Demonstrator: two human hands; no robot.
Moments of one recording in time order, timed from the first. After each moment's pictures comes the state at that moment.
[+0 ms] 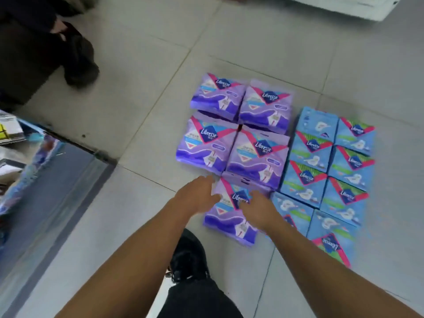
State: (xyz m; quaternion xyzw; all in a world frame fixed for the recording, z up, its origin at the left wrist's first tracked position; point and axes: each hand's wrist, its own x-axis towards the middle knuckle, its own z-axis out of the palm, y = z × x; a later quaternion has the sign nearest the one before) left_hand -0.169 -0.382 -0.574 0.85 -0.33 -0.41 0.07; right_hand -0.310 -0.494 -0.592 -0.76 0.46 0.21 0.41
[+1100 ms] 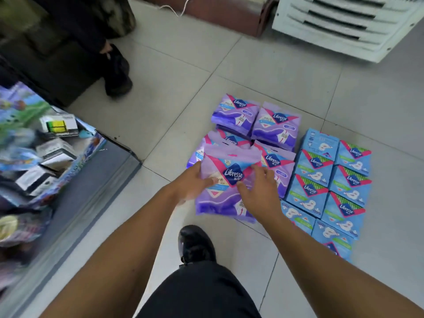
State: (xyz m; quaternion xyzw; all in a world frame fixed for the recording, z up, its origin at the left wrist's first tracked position) left_hand -0.143 -0.324 -0.497 0.71 -0.15 -0.50 0.47; right_hand -0.279 -0.456 -0.509 -0.84 0.40 -0.01 0.35
